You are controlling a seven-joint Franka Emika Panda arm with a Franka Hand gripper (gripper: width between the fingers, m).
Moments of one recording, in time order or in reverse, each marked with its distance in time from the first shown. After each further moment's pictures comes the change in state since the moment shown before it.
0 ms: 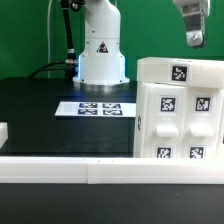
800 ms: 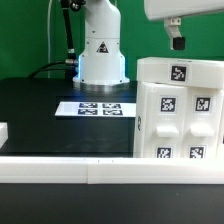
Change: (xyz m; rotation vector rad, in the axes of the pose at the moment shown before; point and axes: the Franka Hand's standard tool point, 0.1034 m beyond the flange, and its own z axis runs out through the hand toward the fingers) arm -0.008 0.005 0.010 -0.092 0.088 -0.937
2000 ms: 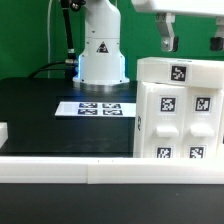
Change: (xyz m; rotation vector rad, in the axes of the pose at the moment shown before) arm 0.008 0.012 0.003 -0.086 -0.057 -1.572
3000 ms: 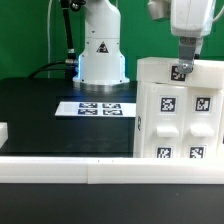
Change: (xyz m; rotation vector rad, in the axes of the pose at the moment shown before) arm -0.008 -0.005 0.026 0.007 -0.070 -0.560
